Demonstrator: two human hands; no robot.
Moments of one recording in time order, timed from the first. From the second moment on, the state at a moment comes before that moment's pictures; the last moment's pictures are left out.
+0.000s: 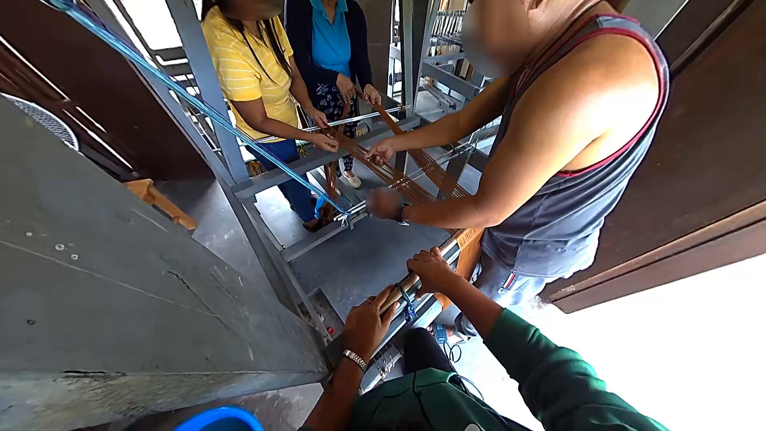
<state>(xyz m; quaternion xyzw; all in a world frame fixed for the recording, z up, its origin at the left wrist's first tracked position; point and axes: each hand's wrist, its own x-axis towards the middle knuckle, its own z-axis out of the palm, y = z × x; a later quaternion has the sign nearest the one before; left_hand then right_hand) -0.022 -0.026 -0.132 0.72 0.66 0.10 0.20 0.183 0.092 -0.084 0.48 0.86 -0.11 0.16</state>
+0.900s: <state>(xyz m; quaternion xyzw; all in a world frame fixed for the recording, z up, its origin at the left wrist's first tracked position) -0.025 -0.025 -0.123 0.72 0.65 0.08 0.23 0.182 0.095 -0.081 0.48 0.86 -0.12 0.15</state>
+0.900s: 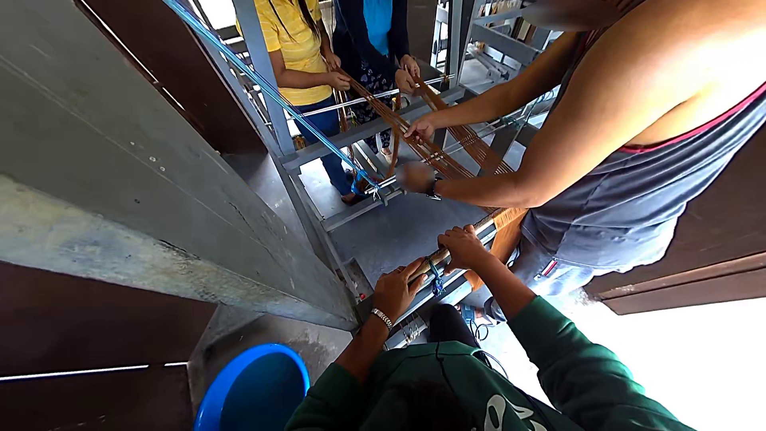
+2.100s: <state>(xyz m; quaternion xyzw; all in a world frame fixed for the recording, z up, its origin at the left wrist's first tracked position) -0.024 -0.027 -0.123 0.72 0.65 0.08 0.23 0.183 0.092 -0.083 0.48 0.86 -0.12 0.14</state>
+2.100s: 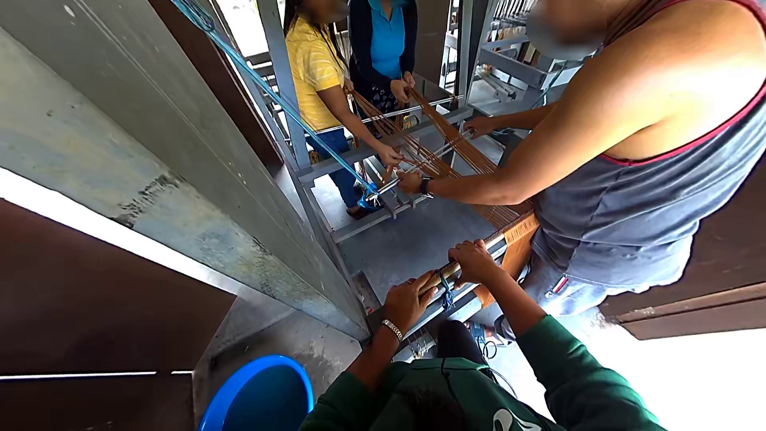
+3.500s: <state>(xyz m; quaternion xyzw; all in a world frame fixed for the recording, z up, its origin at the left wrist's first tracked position) -0.002 0.046 -0.122 0.67 0.57 0.00 0.48 0.187 0.094 -0.086 0.47 0.86 -0.12 0.13</state>
